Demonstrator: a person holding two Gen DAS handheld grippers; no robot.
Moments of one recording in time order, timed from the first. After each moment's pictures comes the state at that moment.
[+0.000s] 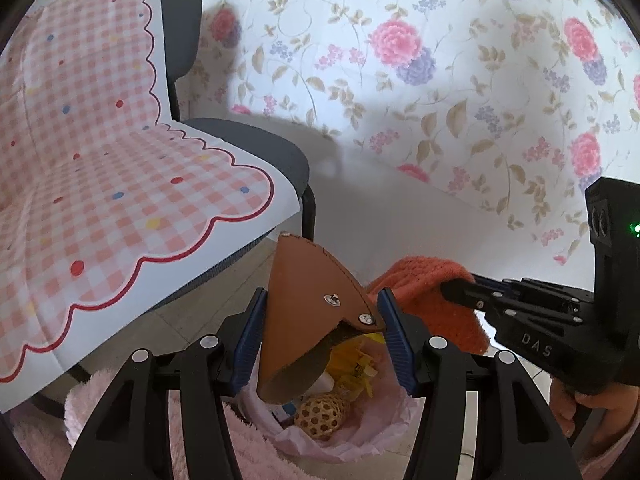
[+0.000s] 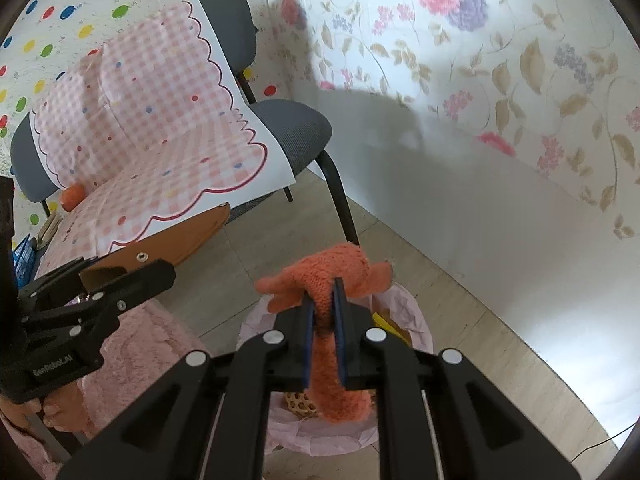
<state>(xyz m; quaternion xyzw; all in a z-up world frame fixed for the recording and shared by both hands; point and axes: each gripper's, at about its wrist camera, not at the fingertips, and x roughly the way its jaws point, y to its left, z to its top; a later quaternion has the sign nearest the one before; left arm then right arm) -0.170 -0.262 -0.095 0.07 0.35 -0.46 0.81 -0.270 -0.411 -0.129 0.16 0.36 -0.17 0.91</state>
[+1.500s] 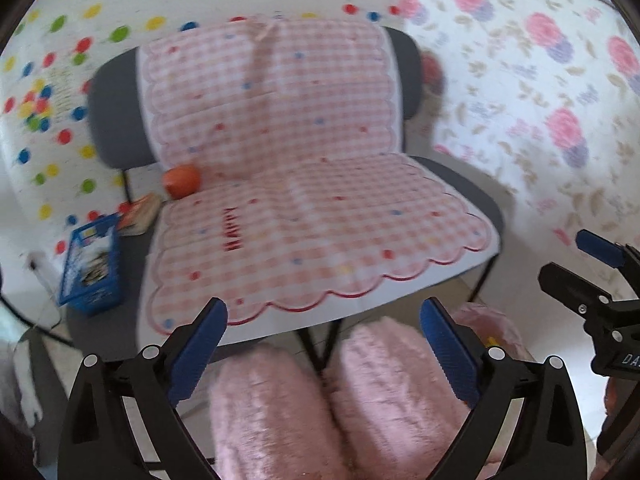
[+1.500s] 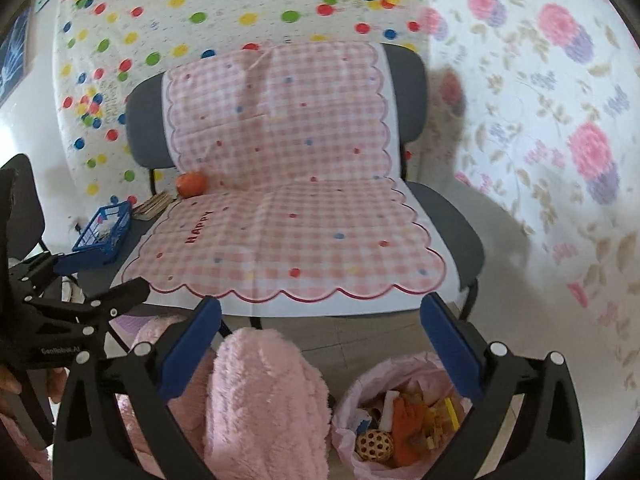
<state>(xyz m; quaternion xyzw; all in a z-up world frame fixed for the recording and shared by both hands) -0.165 -0.051 0.011 0.05 0.36 -0.15 0.92 -0.217 -0.257 -0.007 0.02 0.31 0.00 0.95</state>
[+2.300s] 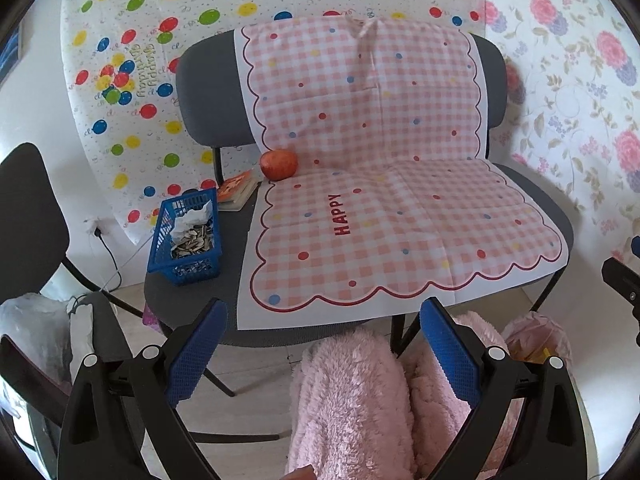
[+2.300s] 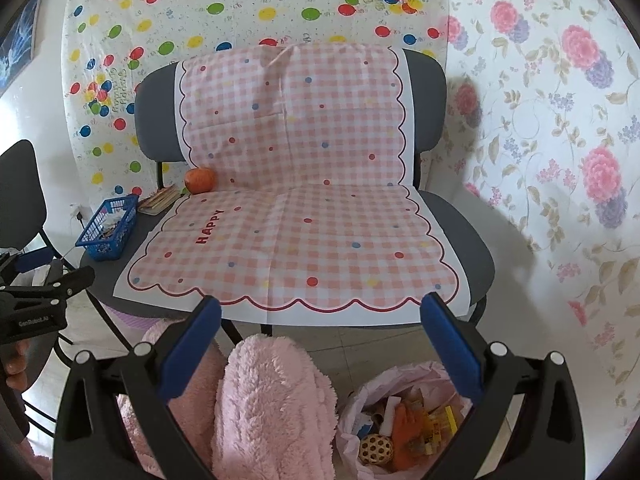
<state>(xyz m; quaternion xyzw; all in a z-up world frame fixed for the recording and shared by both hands) -0.172 0.013 0.024 0.05 0.37 -0.03 0.93 -0.206 -0.233 0.004 0.00 0.31 0.00 0.95</state>
